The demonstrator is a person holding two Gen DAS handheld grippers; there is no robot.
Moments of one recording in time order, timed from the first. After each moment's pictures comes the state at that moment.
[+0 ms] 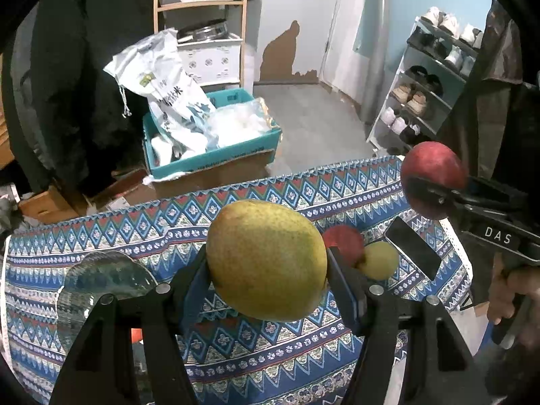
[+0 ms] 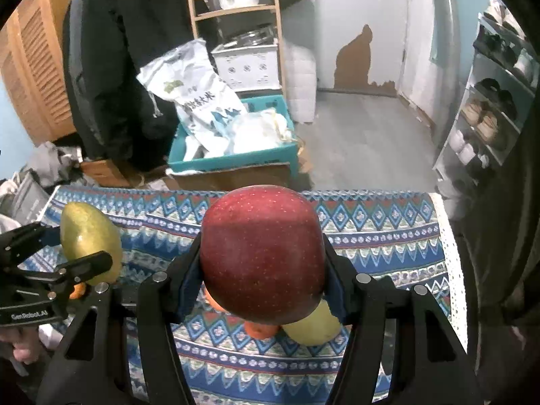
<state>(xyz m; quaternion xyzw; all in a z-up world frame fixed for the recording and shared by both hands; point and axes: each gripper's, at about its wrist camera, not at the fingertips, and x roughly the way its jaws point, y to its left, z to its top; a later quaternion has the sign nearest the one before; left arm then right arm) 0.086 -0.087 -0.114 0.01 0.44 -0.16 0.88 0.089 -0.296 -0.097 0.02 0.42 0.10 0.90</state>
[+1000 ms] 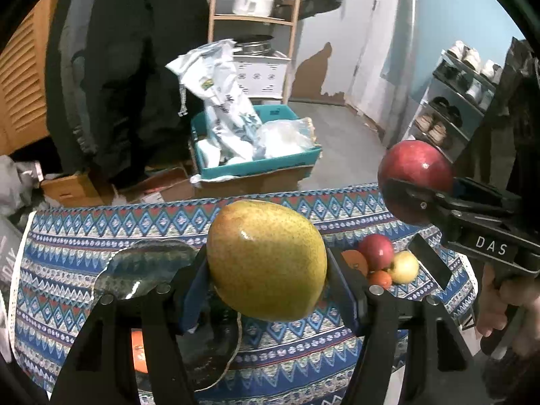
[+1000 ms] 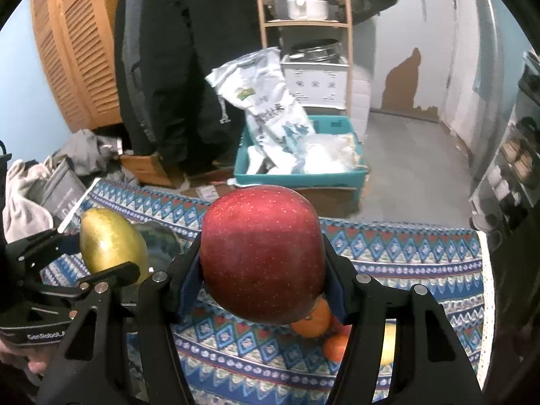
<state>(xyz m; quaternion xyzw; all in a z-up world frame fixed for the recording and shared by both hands) 0.067 0.003 -0.100 -0.03 0.42 -0.11 0.90 0.095 -0.186 -0.074 0.00 0.40 0.18 0.90</state>
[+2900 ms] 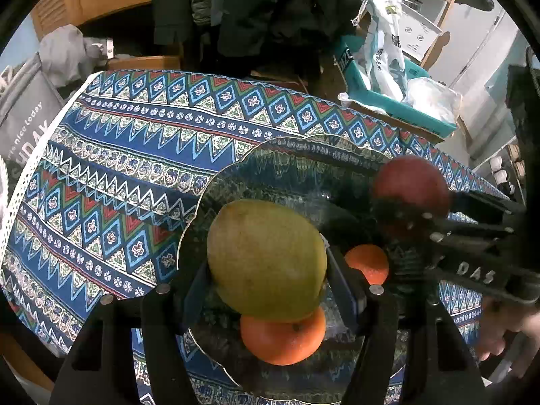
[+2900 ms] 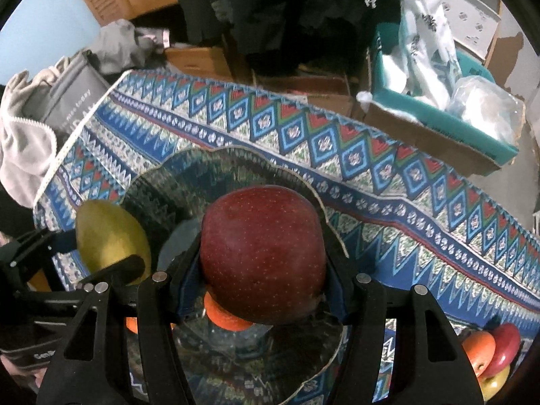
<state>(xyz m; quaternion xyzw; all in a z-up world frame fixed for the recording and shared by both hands) 0.084 0.180 -0.239 -0.12 0.54 0.05 0.83 0.153 0.037 -0.230 -0.08 0.55 0.29 0.78</state>
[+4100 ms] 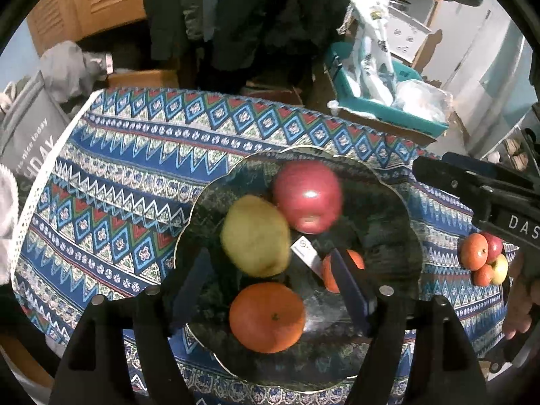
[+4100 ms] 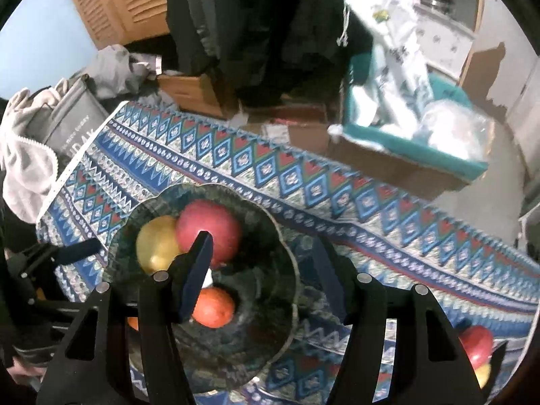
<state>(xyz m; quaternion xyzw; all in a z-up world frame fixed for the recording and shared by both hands) 0.078 0.166 -0.211 -0.10 0.53 0.05 0.84 0.151 0.010 -0.174 -0.08 0.50 0.26 0.82</state>
